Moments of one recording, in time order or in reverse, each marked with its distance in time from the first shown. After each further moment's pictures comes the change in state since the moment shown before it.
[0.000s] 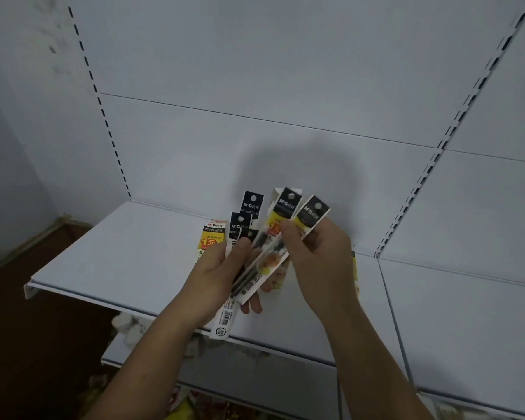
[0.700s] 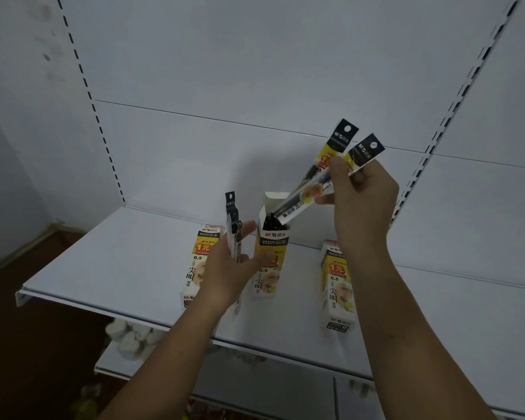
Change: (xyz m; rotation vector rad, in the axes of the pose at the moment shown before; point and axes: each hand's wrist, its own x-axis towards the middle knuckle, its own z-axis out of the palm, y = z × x) left_hand 0.048 -0.046 0.014 0.126 0.309 0.013; right_hand 0.074 -0.019 -0.037 0.154 0.313 -0.085
